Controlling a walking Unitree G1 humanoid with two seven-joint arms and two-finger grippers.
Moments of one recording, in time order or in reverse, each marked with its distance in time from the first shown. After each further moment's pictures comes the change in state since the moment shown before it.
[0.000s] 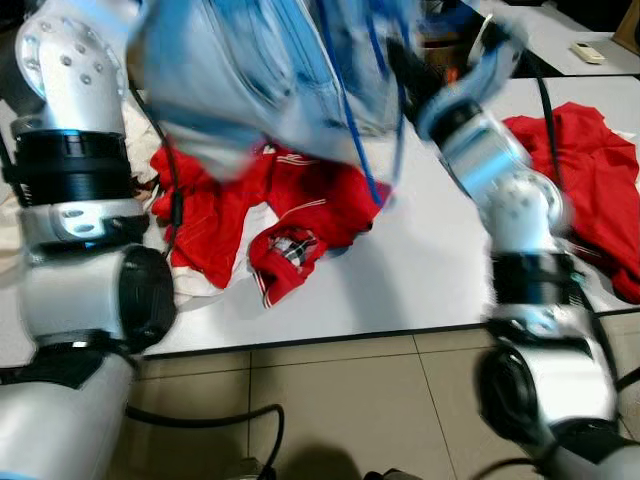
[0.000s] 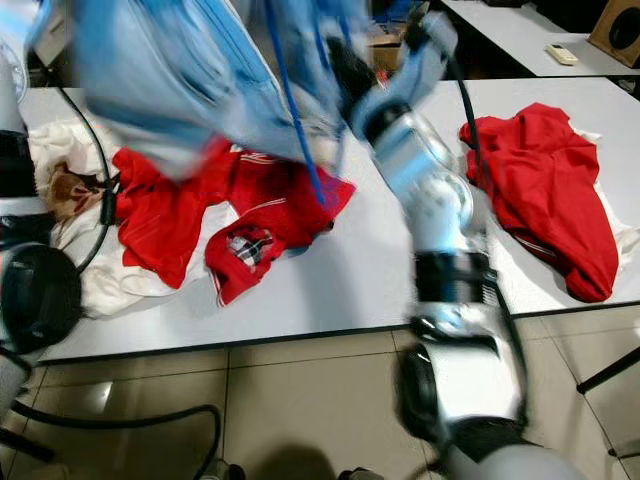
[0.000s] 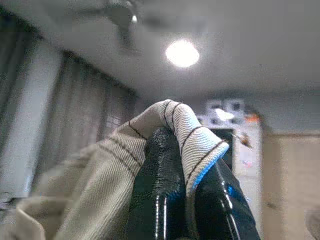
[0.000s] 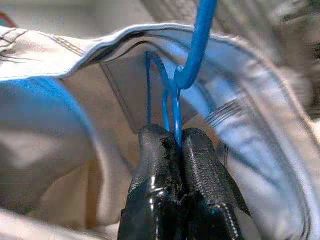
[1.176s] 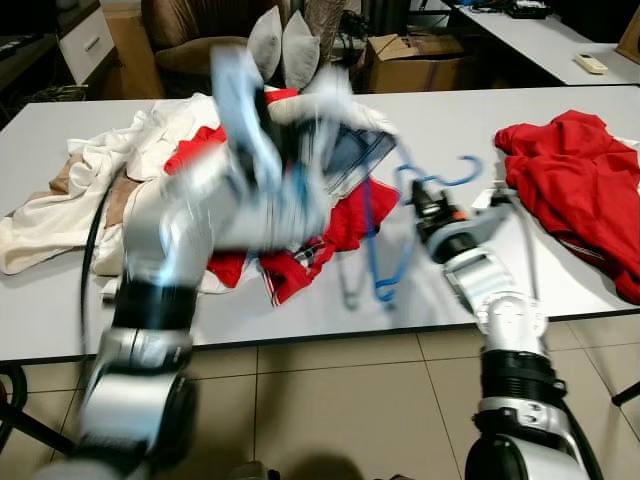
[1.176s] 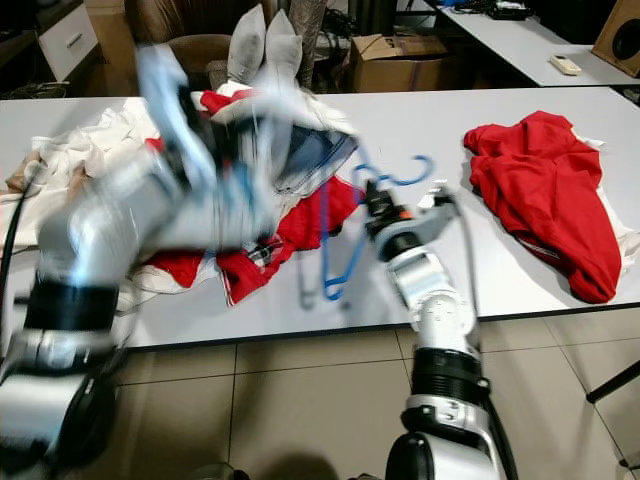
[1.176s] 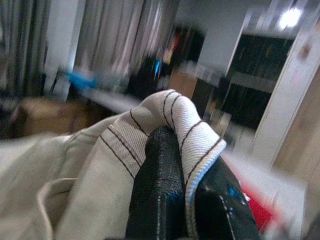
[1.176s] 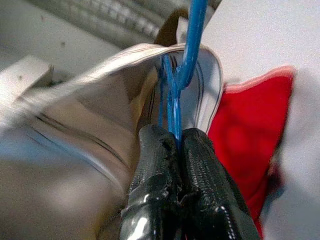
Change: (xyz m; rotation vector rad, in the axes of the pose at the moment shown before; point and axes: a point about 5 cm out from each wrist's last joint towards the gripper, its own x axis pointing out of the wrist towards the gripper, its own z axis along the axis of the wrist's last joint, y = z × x) left arm -0.070 -0.004 -0.128 -0.103 0.419 0.243; right arm -0.093 -0.097 -0.088 0.358 0.115 -0.383
